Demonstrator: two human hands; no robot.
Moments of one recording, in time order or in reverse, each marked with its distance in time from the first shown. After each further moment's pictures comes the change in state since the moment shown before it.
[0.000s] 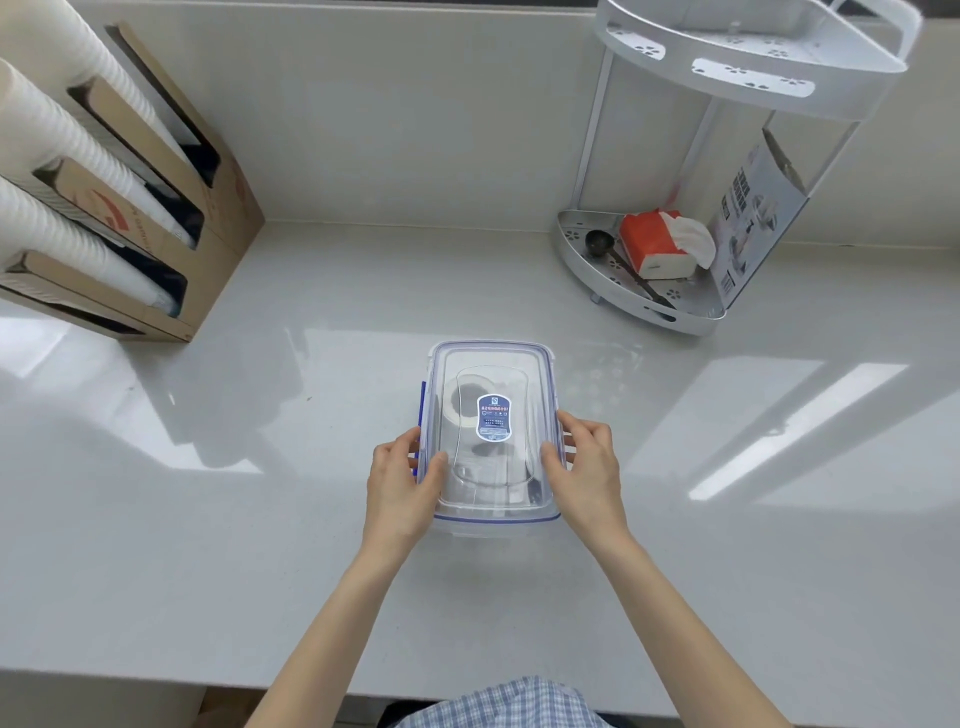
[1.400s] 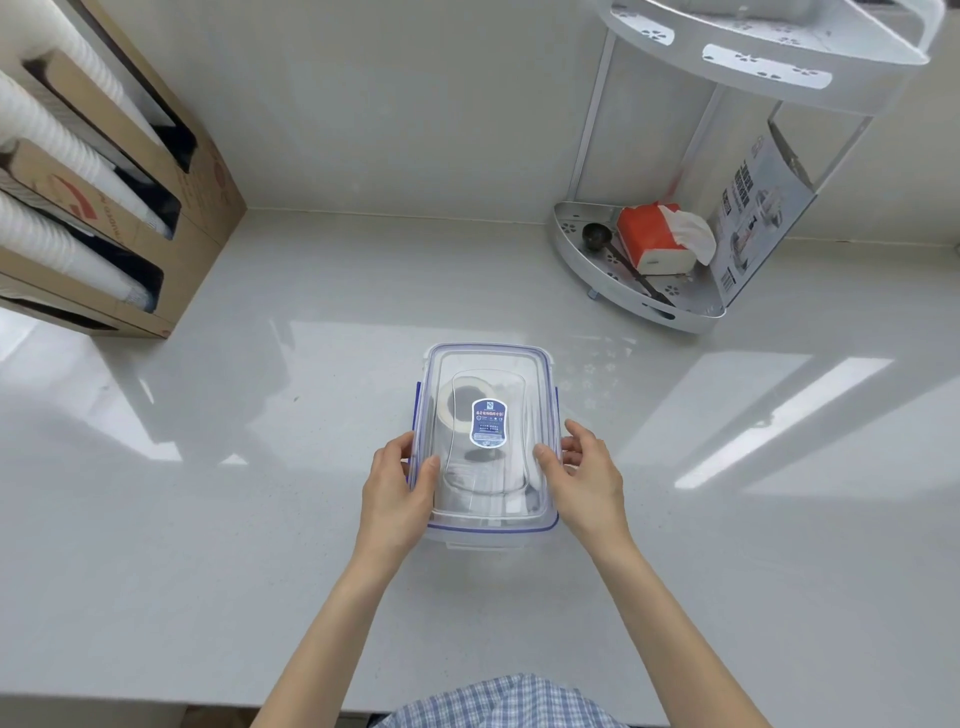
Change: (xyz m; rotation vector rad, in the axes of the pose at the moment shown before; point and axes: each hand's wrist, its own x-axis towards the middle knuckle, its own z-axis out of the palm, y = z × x) left_hand 0.011 -0.012 0.004 -0.035 -0.035 0.008; right_hand 0.004 0.004 0.004 0.074 0.015 0.111
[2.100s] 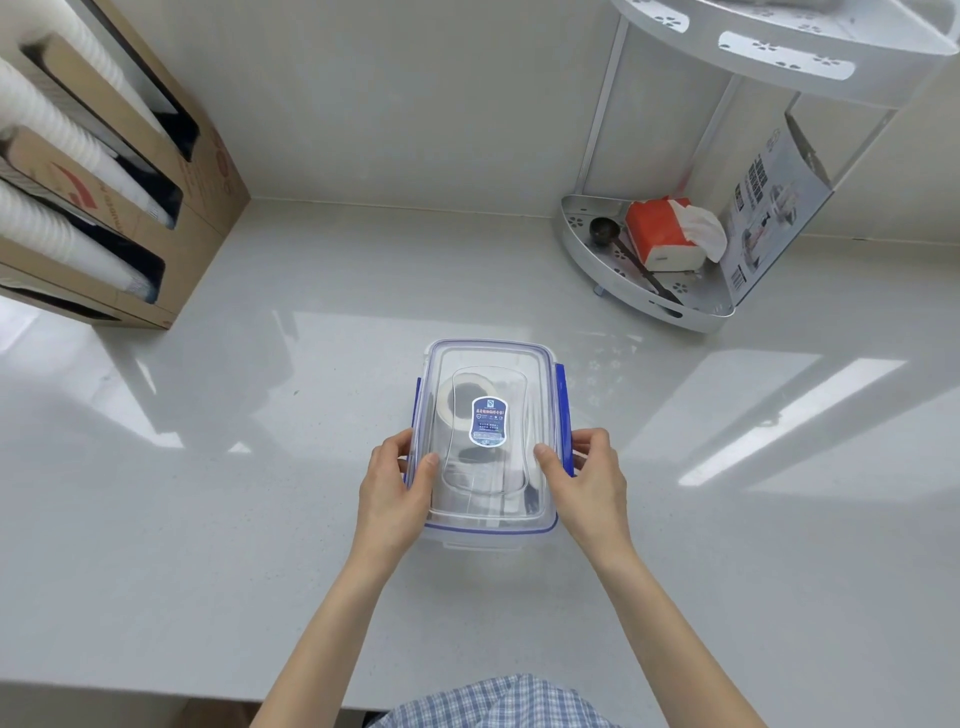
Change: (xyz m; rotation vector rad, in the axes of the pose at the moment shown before) left_hand 0.002 -0.002 0.002 -0.049 0.015 -0.031; right_hand 0.004 0.007 -0.001 0.044 0.043 0.007
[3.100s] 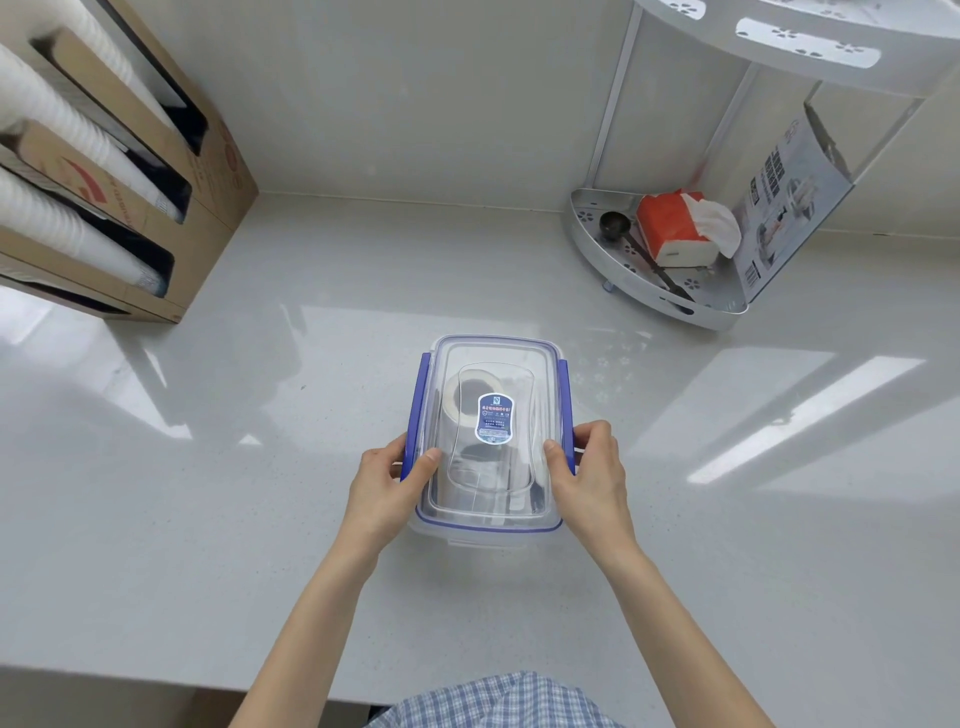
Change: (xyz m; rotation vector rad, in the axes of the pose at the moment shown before) left_hand 0.006 -0.006 -0.014 0.000 -0.153 -0.133; right_hand -0.001 -0.007 -0.001 -0.132 -0.057 -0.071
